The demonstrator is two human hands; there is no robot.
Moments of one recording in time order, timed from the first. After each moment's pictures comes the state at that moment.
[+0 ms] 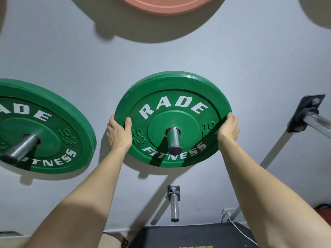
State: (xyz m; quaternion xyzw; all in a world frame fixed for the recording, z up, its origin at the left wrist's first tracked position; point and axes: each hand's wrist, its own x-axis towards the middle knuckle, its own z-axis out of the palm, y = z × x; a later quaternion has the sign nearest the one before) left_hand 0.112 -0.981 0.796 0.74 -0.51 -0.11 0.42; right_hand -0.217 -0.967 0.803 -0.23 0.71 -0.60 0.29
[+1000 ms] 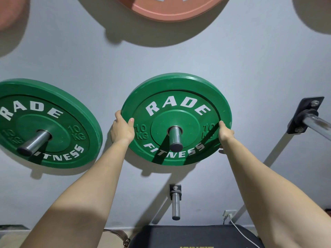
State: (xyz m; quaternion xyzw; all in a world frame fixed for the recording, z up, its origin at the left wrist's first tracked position) left_hand 0.116 -0.970 0.816 0.75 -0.53 -0.10 0.38; right_hand -0.226 -0.953 0.799 -0.23 0.74 -0.45 0.44
